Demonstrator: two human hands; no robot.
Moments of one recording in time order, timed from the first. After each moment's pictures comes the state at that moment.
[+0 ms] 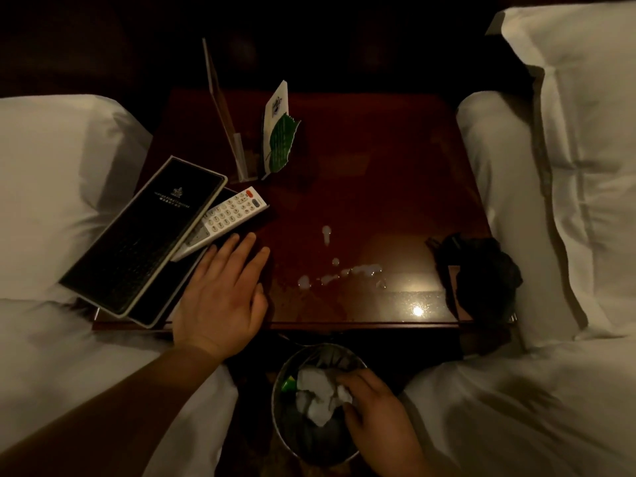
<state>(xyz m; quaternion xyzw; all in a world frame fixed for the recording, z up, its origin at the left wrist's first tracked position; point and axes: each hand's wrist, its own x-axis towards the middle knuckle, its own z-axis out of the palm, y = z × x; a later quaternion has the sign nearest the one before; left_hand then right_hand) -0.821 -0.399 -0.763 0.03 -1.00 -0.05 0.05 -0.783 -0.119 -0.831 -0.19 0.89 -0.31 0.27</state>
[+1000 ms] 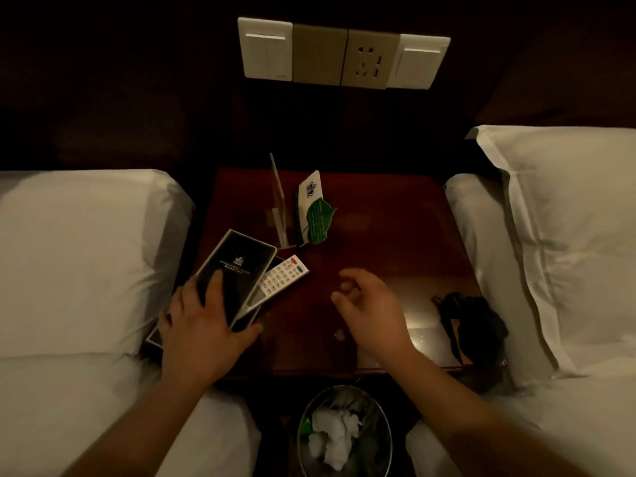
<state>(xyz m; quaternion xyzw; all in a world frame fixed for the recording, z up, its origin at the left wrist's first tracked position) -0.809 -0.480 -0.676 0.26 -0.95 -0.14 -0.03 -0.914 -0.250 -0.666 -0.12 0.90 -0.41 0.09</state>
